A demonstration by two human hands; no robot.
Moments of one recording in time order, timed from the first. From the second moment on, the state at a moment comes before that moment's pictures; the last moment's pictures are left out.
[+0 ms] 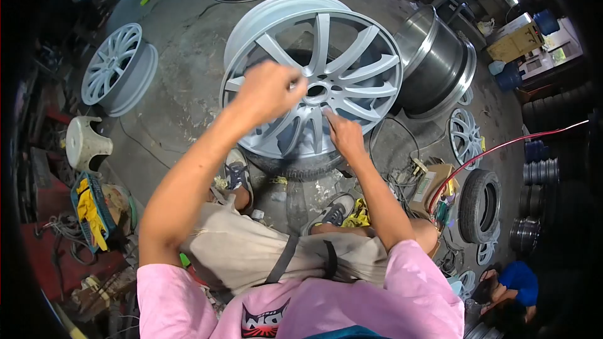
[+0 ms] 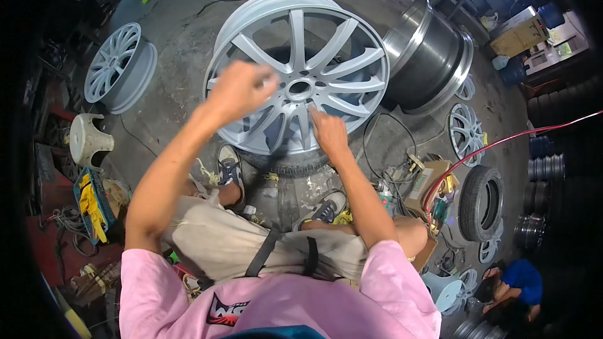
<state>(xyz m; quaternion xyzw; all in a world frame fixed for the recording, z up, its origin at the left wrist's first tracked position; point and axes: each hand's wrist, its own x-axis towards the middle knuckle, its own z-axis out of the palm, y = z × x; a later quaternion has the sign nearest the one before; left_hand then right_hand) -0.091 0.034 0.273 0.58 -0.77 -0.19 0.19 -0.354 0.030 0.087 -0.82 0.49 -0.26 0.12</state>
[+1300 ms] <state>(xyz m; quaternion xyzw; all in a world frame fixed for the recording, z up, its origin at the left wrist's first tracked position) -0.105 0.023 0.221 0.52 -0.85 -0.03 0.11 -0.358 0.026 0.086 -0.86 0.48 -0.17 0.07</state>
